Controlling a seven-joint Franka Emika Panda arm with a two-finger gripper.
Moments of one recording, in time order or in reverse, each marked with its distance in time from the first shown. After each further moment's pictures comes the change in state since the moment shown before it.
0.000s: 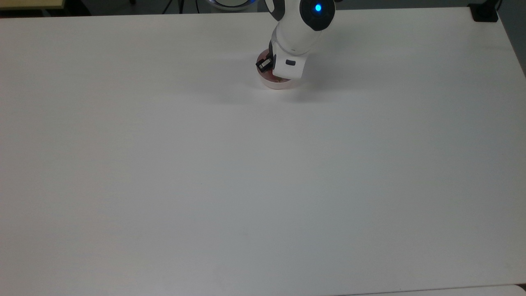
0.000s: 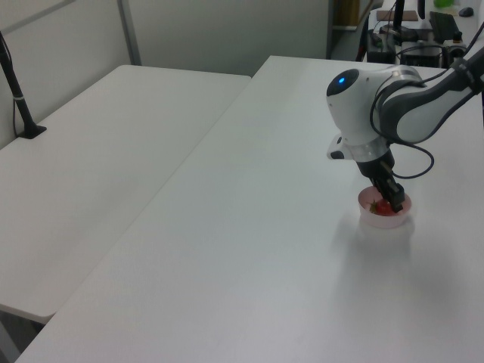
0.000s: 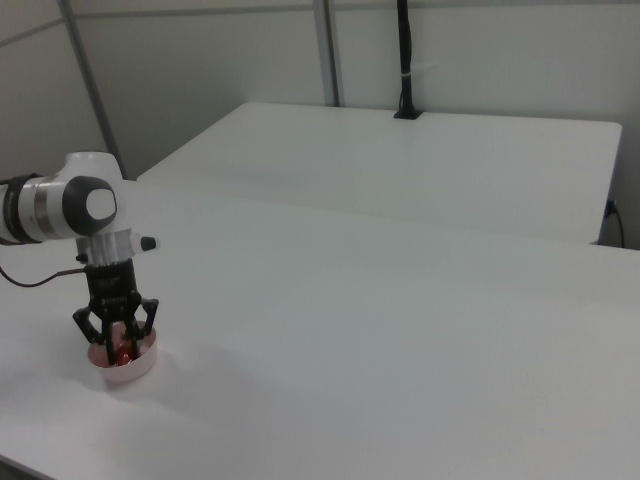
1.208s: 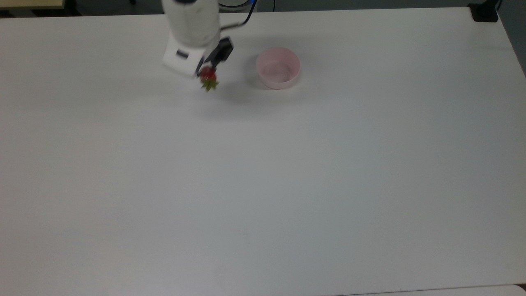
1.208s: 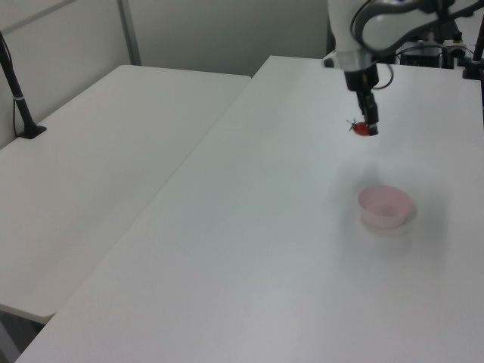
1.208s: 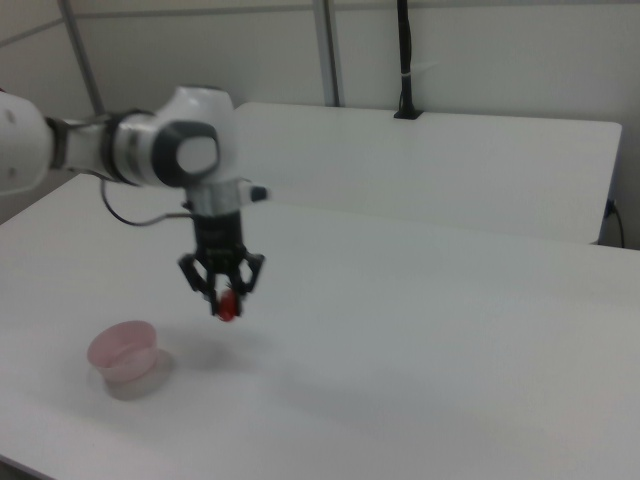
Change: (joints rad) arm -0.136 0.021 -0.251 0.242 0.045 -0.073 -0.121
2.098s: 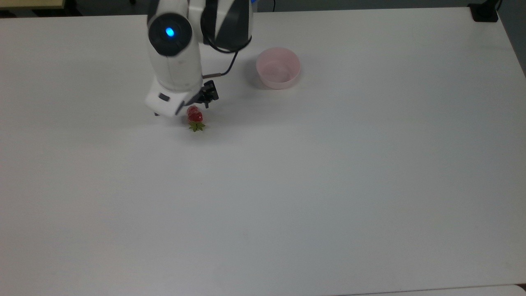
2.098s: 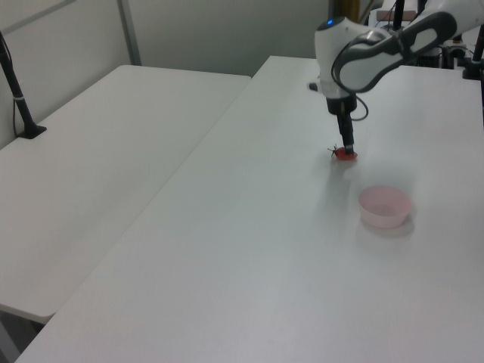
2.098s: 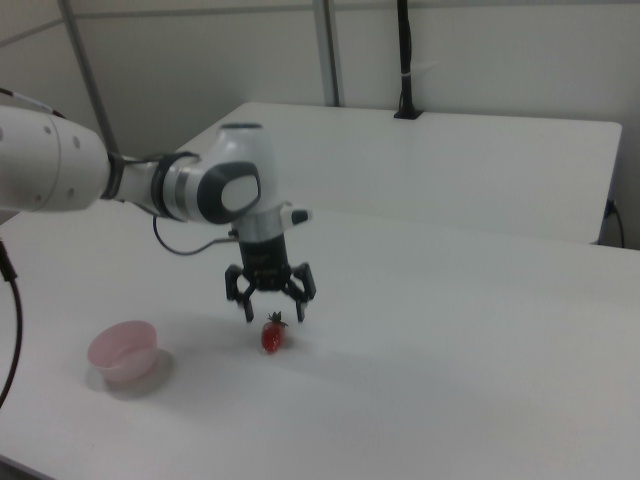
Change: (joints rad) arm -0.067 0.172 0.003 0.054 0.001 0.221 0.013
